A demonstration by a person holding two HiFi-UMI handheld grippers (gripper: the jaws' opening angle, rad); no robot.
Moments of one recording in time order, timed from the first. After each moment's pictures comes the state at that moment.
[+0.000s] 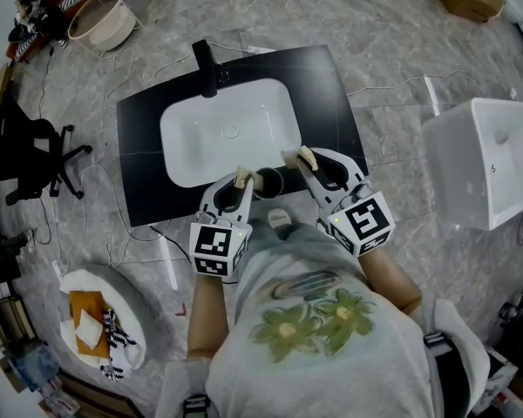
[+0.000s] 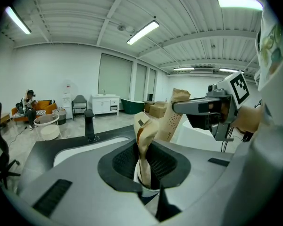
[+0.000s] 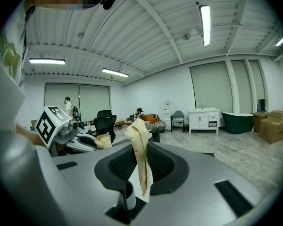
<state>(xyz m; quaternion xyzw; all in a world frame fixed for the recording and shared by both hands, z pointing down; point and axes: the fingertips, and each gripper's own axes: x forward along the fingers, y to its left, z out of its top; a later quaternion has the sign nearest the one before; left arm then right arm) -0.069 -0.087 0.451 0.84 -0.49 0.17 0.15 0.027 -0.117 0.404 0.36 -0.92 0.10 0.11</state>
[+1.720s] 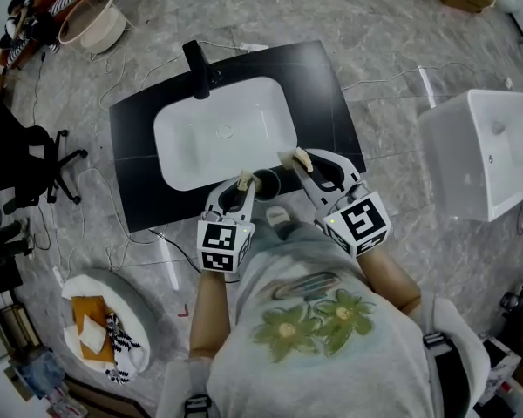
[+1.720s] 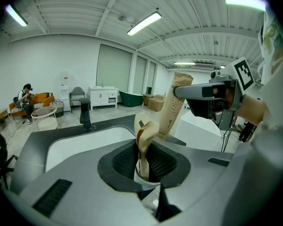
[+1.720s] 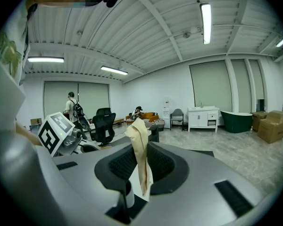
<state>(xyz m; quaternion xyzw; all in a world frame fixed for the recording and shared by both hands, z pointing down) -0.062 -0.090 0.494 0.84 -0.47 0.20 0.19 0.026 -0.122 0.412 0.36 -0.92 0.10 0.12</state>
